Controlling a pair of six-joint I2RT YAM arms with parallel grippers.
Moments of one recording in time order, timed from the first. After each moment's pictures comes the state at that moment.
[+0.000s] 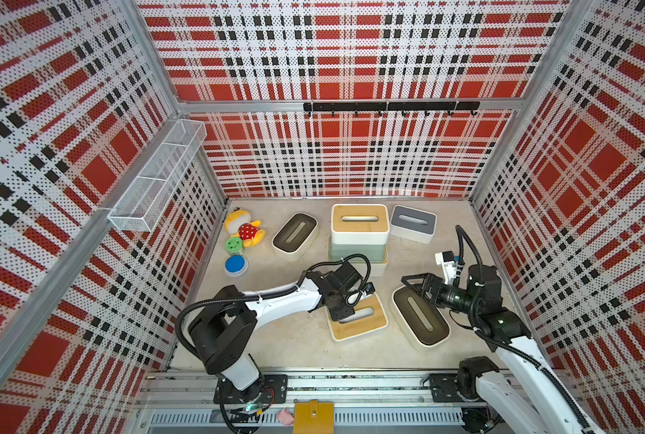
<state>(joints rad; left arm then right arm) -0.88 1.60 0.99 -0.58 0.02 0.39 0.19 0.69 0.54 -0.32 -0.70 0.75</state>
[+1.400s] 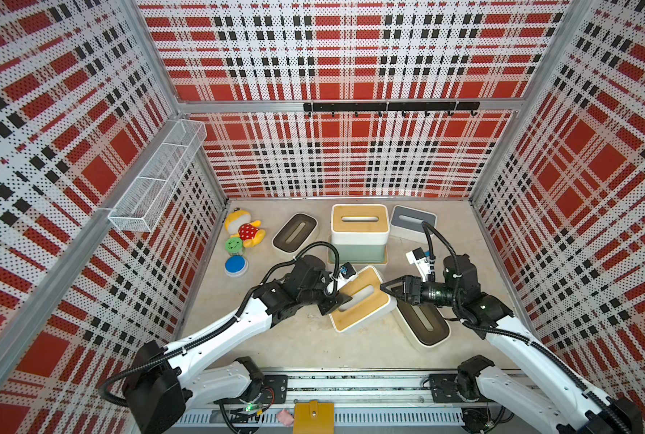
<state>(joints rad) -0.76 1.14 0.80 -0.36 0.26 0.28 0.45 0.90 0.64 -0.25 -0.76 0.75</state>
